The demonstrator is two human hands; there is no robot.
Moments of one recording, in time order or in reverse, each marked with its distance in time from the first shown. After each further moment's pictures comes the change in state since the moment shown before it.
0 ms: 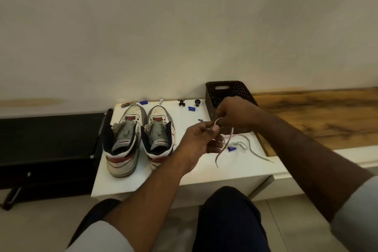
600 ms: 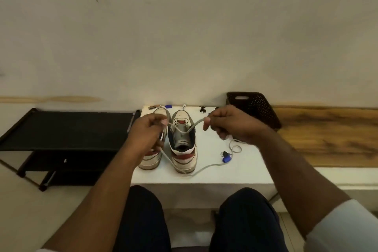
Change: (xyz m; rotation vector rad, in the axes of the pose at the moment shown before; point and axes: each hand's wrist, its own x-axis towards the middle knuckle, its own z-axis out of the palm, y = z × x) left_hand -0.100 0.069 -0.121 0.410 0.550 0.113; right_hand -0.020 -0.068 0.014 0.893 -0.136 -0.195
